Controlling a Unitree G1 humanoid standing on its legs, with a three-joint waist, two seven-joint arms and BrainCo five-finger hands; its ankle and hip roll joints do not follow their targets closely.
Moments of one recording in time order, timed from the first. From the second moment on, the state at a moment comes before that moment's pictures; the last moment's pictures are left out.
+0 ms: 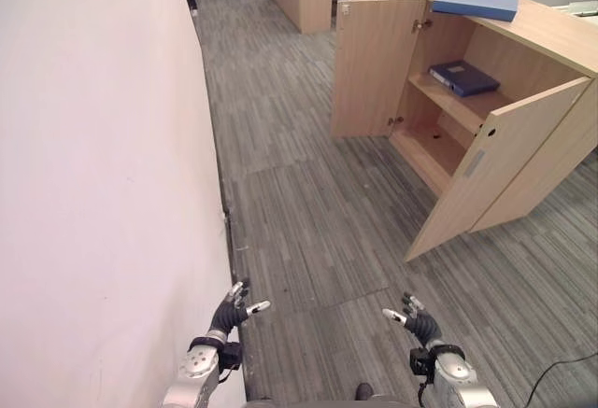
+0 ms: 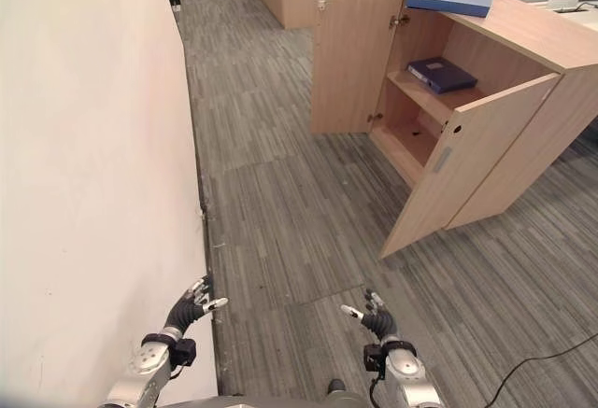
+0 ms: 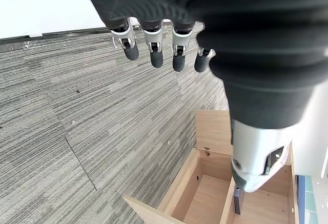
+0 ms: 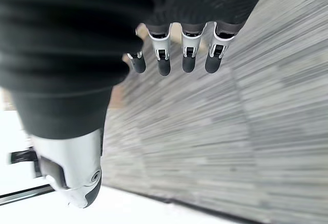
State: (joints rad) left arm 0.08 0.28 -0.26 0.61 -0.29 -0.23 -0.03; right arm 0.07 -0.30 0.22 0.62 0.33 -0.16 -0.04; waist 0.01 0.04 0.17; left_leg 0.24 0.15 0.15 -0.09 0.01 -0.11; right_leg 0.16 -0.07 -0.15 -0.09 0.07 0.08
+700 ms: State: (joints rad) left arm 0.08 0.28 -0.27 0.65 -0.25 -0.22 -0.03; right arm 0.06 -0.30 0.22 0.58 0.34 -0.18 -0.04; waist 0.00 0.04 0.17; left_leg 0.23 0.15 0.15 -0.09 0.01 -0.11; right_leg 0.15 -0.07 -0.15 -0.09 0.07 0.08
